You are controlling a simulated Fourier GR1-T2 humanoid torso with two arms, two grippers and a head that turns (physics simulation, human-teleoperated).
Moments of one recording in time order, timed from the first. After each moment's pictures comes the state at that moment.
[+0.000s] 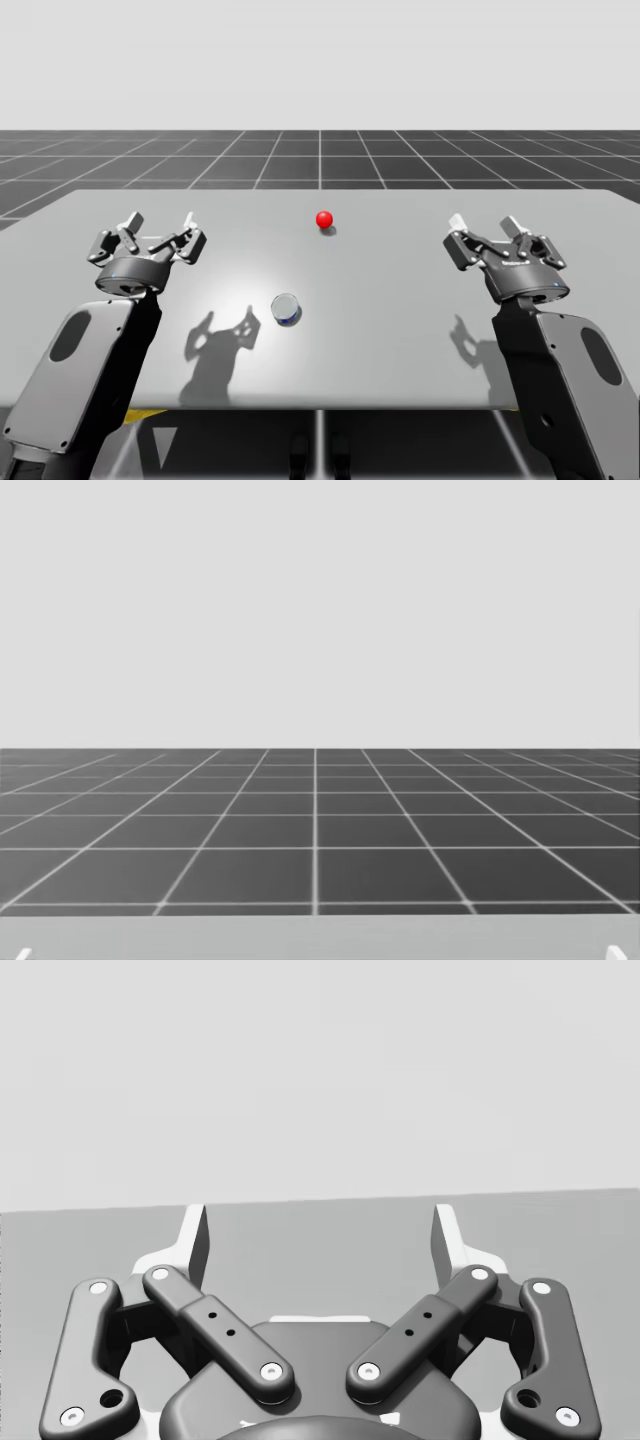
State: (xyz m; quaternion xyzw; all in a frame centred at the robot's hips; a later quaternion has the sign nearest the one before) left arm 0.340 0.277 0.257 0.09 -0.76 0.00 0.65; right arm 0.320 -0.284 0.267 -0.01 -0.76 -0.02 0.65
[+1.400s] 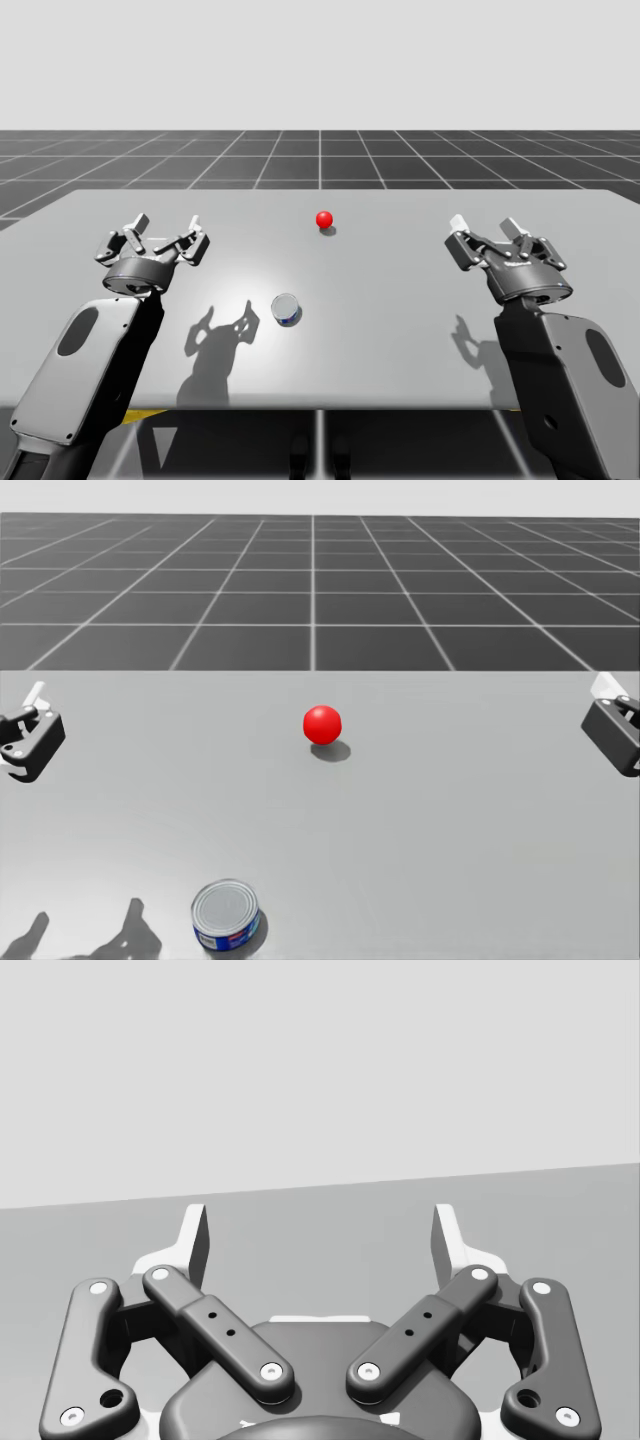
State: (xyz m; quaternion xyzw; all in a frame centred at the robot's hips) left arm 0.345 0.279 0.250 0.09 -0.75 -0.01 0.65; right arm 0.319 -0.286 0.268 0.00 -0.75 -0.03 0.66
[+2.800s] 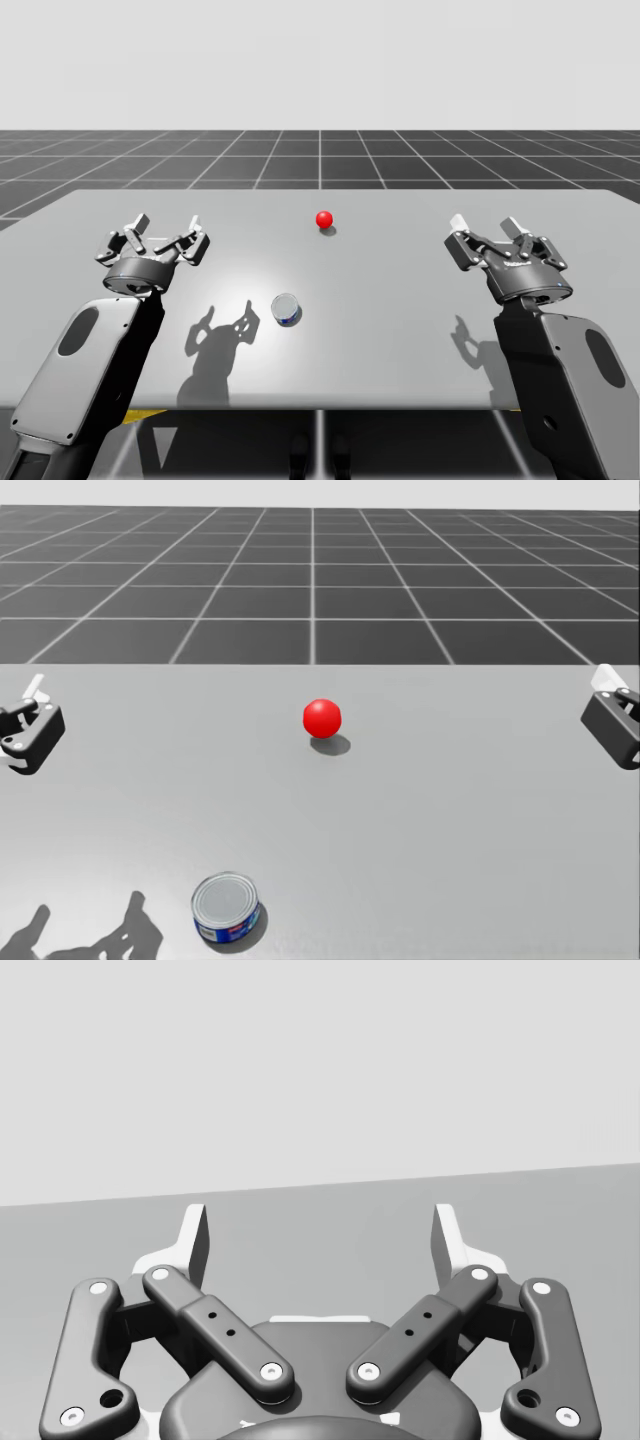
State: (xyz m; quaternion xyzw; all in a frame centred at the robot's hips) left arm 0.346 0.278 0.250 0.09 -0.75 -0.01 0.65; right arm 0.318 -0.285 0.269 0.00 -0.75 -0.03 0.66
